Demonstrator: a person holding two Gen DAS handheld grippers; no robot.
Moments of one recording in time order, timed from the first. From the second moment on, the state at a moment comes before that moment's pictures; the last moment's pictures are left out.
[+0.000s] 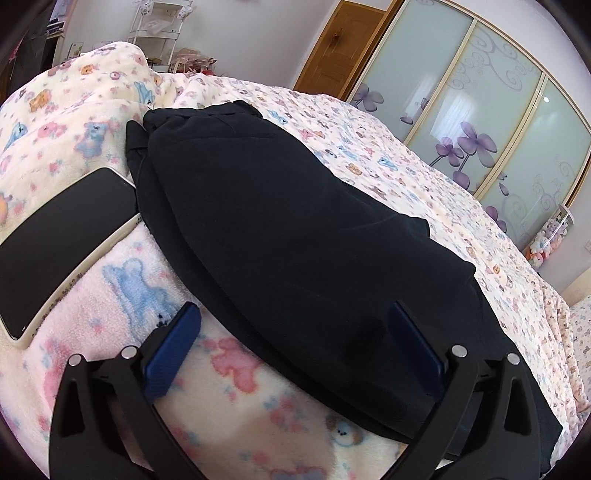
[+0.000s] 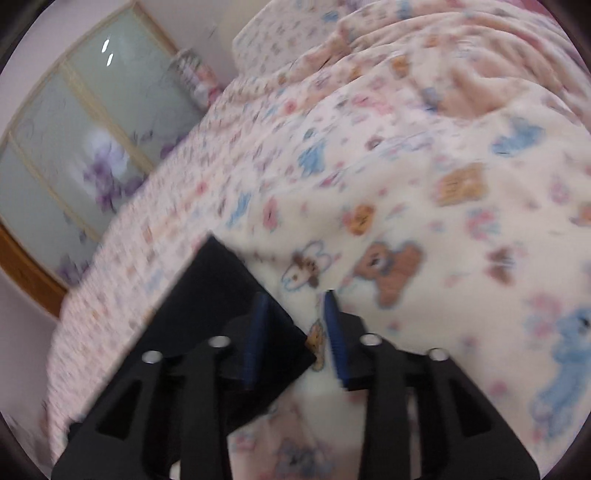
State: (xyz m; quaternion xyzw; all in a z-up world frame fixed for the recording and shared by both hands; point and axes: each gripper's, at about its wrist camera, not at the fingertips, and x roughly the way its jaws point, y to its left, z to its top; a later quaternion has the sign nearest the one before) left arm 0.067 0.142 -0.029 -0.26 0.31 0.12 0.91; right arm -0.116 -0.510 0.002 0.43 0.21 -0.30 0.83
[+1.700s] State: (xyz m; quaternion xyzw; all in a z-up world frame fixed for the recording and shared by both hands) left arm -0.005 0.181 0.036 -0.35 0.01 -0.02 0.94; right arm 0.019 -0.279 -0.028 0.27 0.45 0.10 0.85
